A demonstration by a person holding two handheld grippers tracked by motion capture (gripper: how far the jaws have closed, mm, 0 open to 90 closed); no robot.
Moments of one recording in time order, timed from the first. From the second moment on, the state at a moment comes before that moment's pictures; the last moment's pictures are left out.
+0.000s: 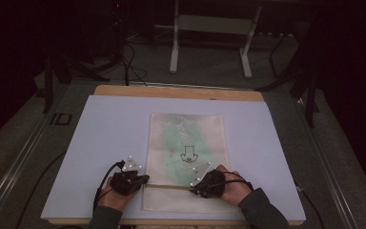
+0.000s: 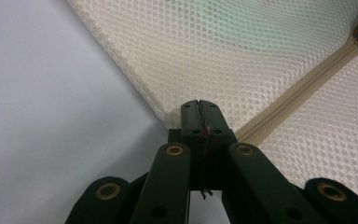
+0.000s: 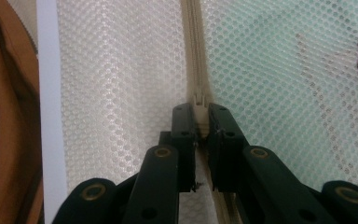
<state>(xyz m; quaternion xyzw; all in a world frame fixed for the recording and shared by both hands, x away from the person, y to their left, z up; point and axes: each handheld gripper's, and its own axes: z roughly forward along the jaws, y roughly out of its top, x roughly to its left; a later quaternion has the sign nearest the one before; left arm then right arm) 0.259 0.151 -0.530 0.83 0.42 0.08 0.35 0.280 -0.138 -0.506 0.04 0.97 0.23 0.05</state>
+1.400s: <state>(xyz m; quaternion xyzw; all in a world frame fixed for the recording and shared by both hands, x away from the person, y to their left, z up) 0.259 0.151 -0.530 0.83 0.42 0.08 0.35 0.278 -0.165 -0.502 0.06 0.97 0.23 0.05</state>
